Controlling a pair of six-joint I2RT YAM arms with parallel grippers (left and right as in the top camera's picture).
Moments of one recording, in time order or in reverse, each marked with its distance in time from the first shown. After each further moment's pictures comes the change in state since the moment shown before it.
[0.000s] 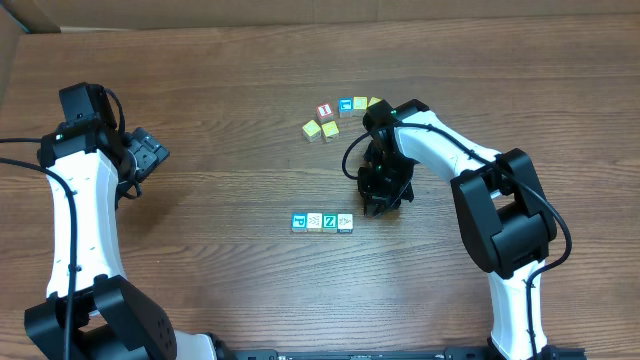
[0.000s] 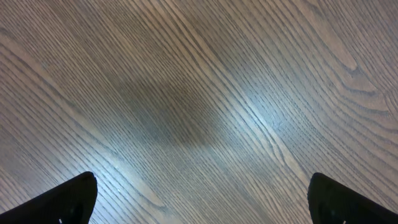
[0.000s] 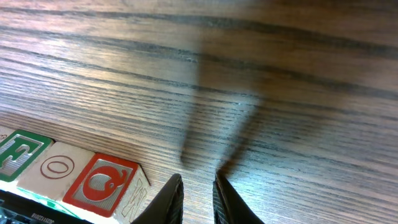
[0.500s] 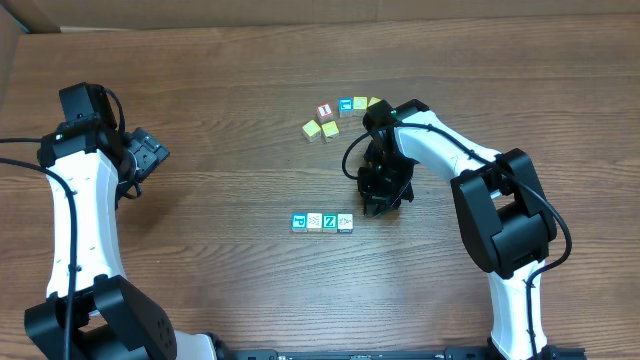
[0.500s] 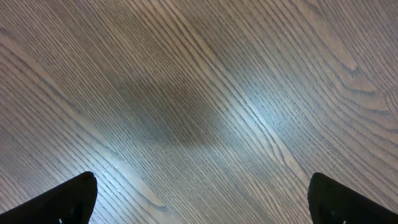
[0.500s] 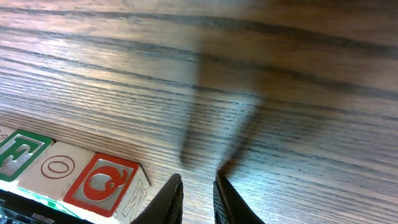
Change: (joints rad) left arm 0.000 0.000 0.000 0.000 0.000 0.000; right arm 0.000 0.000 0.000 0.000 -0.003 0.000
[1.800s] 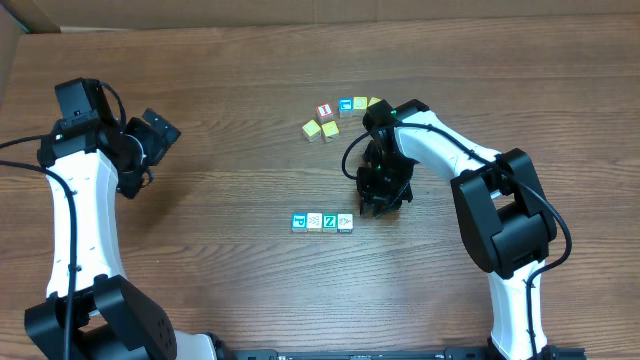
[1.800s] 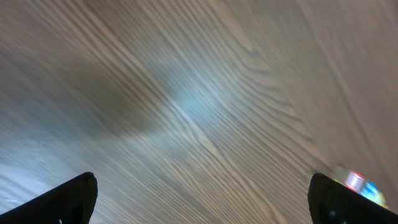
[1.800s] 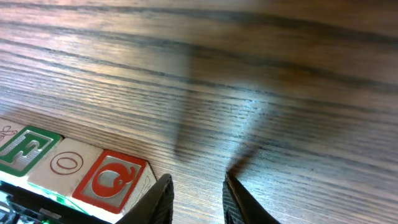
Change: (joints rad) left arm 0.000 0.000 0.000 0.093 0.295 -0.052; right arm 0.000 0.000 -0.001 0.003 -0.023 0.000
